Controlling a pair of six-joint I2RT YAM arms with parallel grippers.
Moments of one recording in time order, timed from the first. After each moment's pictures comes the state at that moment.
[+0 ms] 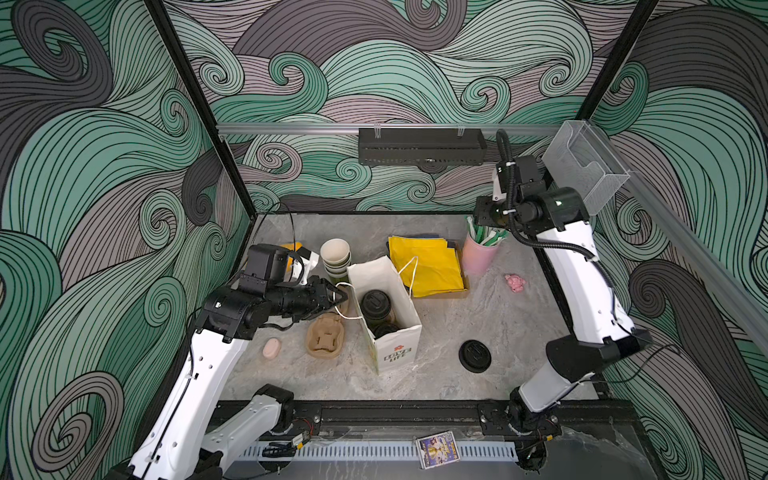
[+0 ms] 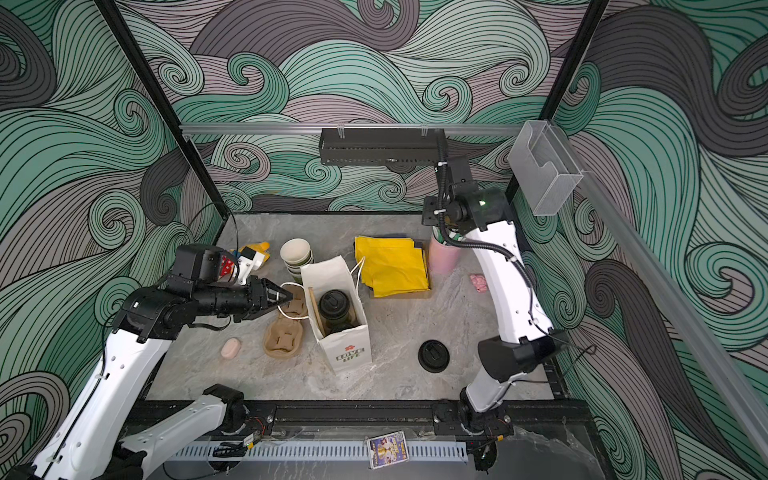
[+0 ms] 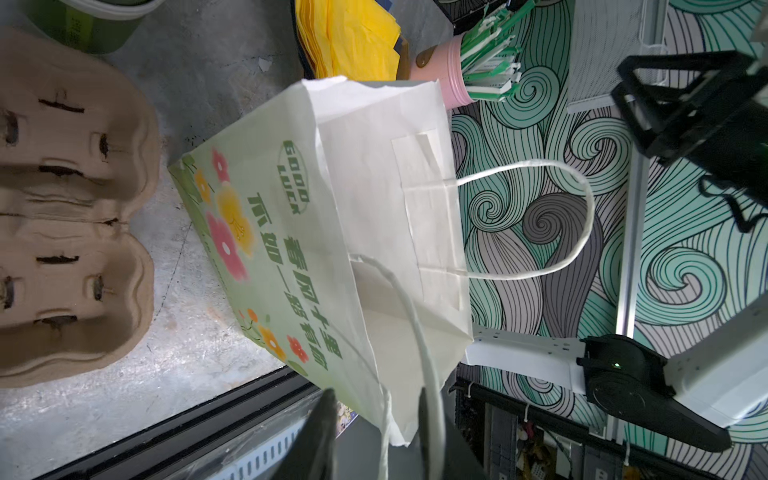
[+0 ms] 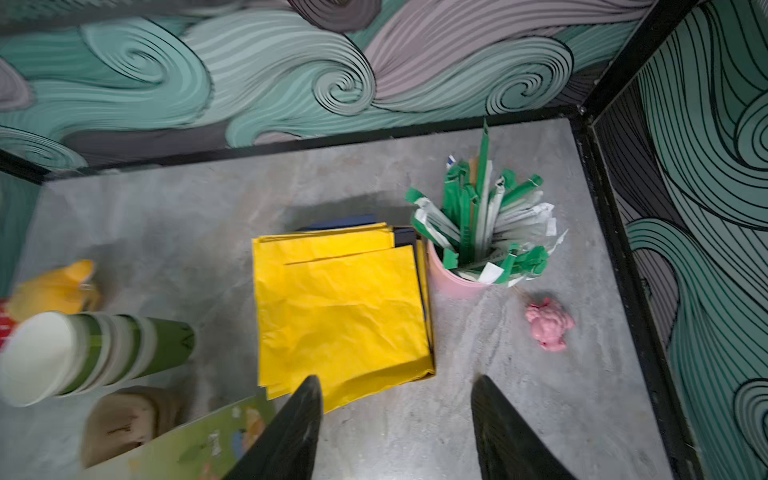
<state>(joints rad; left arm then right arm) -0.29 0.94 1.28 -1.15 0.61 -0.69 0.29 1.72 2.15 -1.31 0.20 0.30</state>
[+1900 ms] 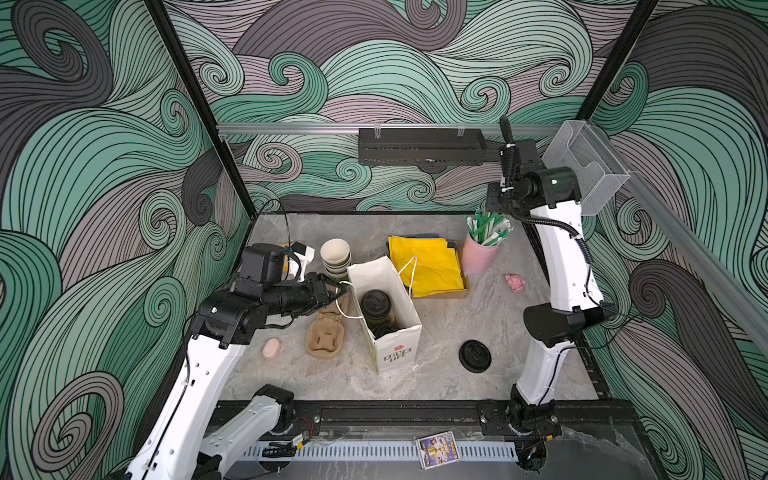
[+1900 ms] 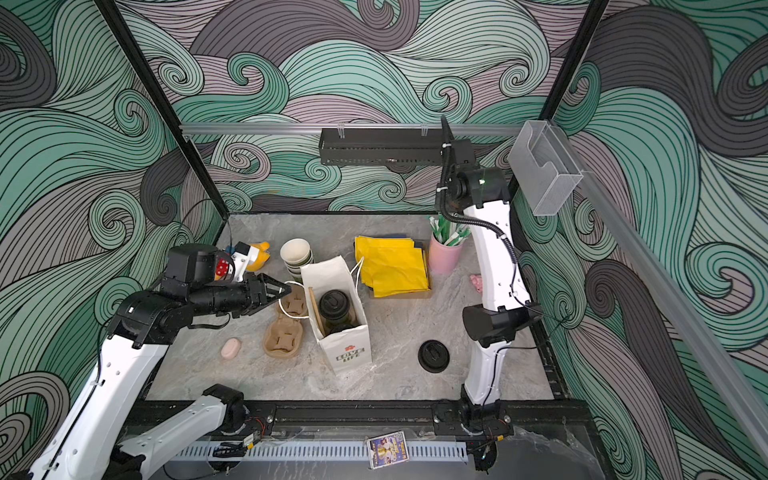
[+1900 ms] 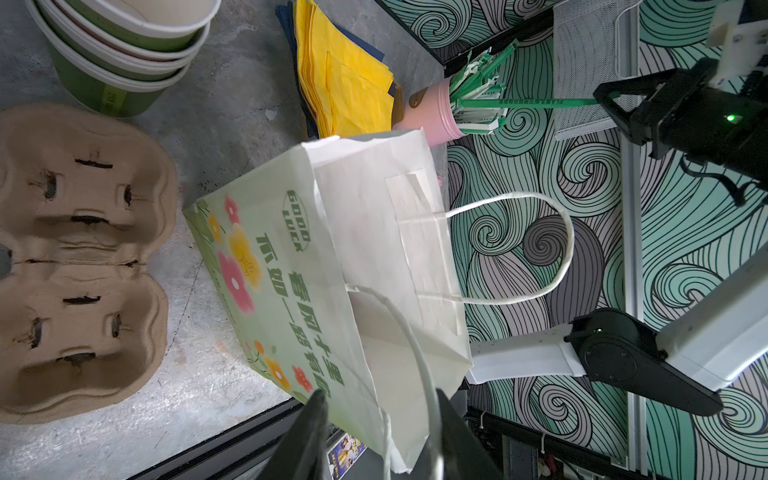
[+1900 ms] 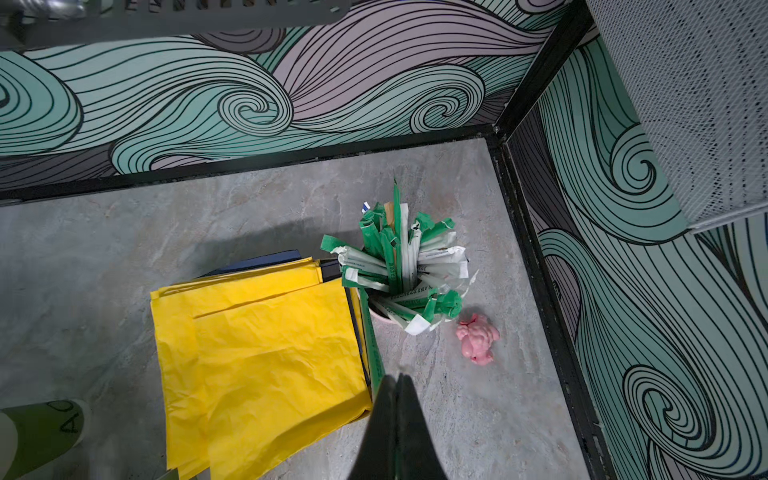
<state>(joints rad) -0.29 0.93 1.28 -1.09 0.56 -0.69 0.23 1.93 2.60 -1.53 0.32 0.23</state>
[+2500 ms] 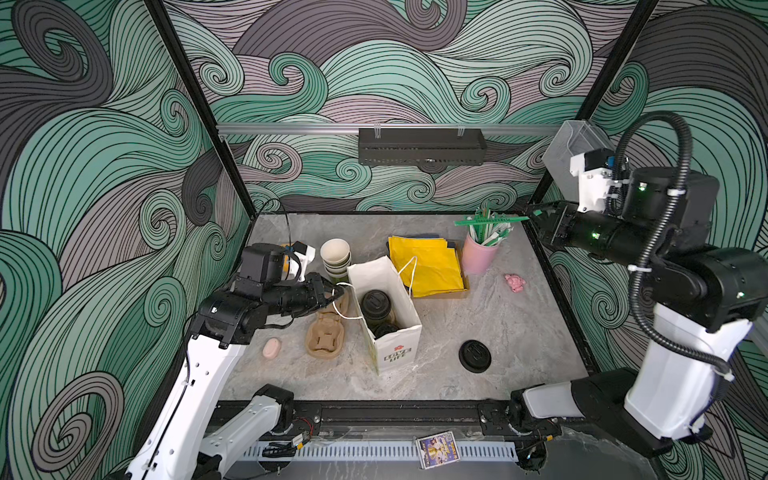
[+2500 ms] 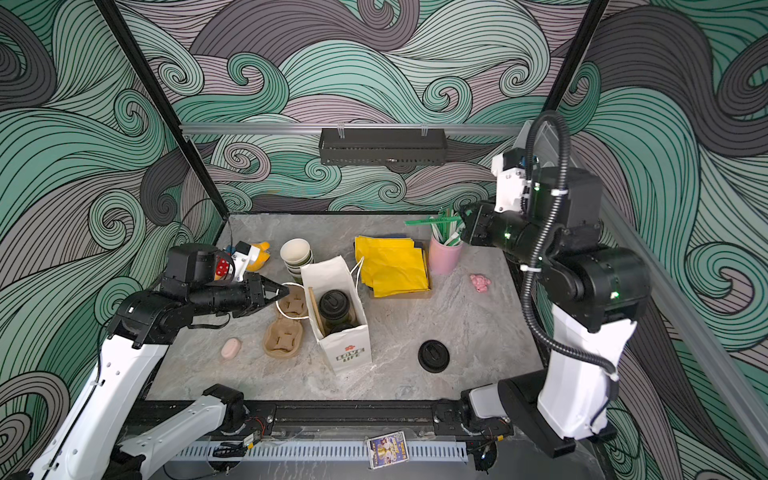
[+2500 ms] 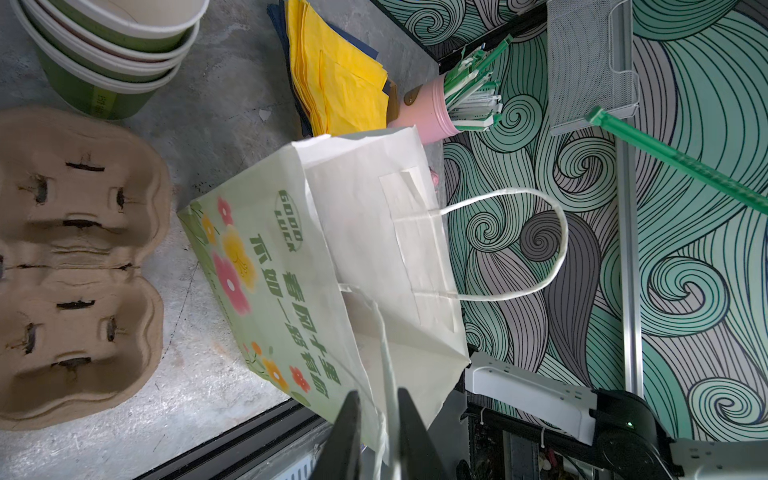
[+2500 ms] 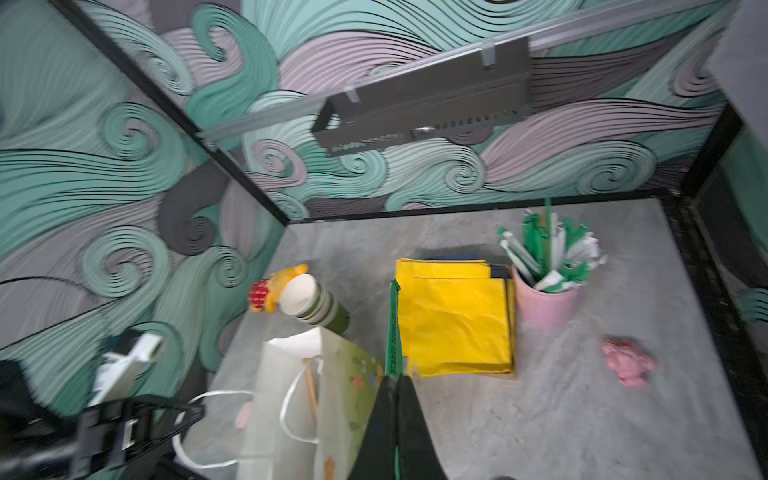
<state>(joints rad) -0.29 0.93 1.28 -1.08 0.57 -0.68 0.26 1.41 2.50 -1.50 -0.25 0.32</state>
